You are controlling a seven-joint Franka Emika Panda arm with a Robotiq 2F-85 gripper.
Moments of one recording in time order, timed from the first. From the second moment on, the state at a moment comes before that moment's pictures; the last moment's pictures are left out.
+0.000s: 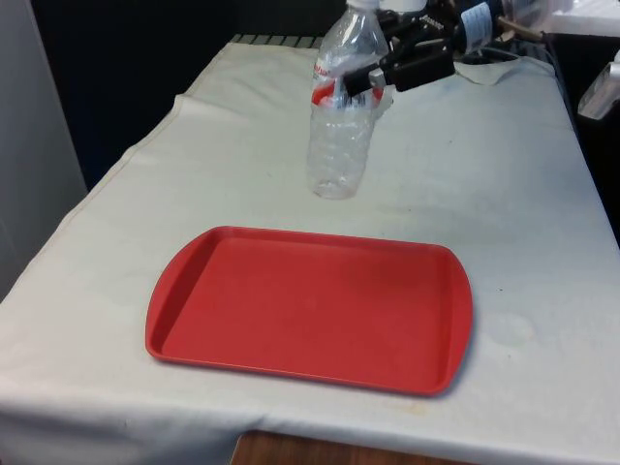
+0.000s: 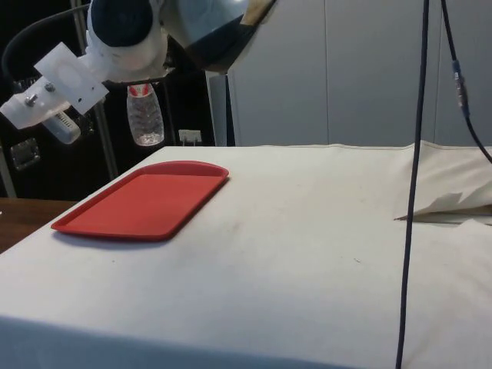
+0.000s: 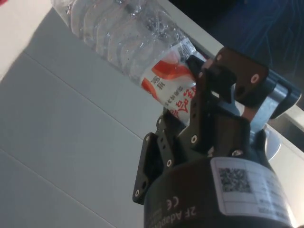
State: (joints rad) arm 0.14 0.41 0.15 -1.86 -1.55 1.93 2.20
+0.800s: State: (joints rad) arm 0.13 0.47 0.15 -1.84 -1.53 1.95 2.19
